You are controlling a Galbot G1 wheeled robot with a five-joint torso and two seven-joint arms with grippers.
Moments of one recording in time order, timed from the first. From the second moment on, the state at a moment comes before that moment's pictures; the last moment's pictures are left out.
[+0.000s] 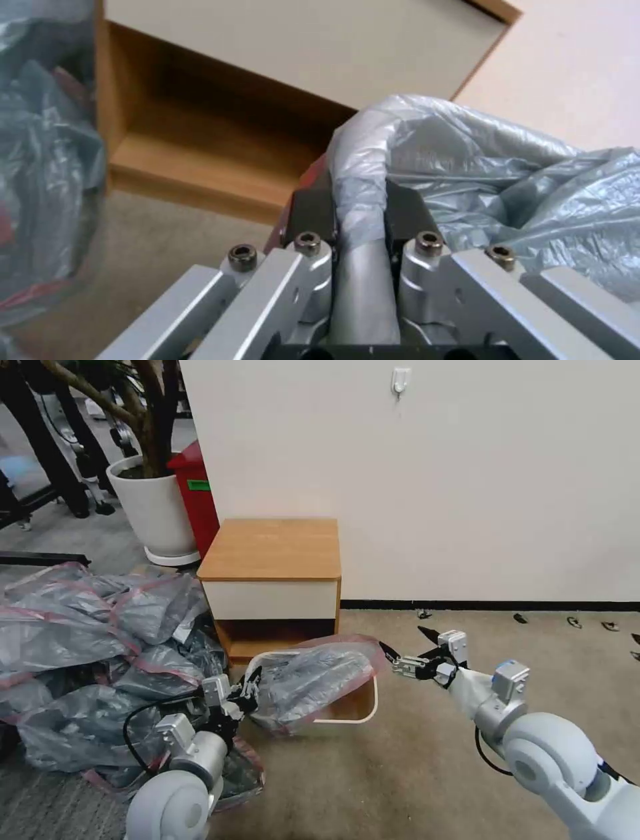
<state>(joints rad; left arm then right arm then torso) 1.57 -1.34 -0.49 -2.18 -0.66 0.35 -0.12 -1.37 0.83 0.40 2.23 0.81 -0.29 0.07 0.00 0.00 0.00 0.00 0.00</state>
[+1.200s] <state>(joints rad) 1.56 -1.39 -0.43 -2.15 -0.60 0.22 -0.10 -1.37 1.07 0.08 2.30 0.99 -0.40 0.35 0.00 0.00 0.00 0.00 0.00</state>
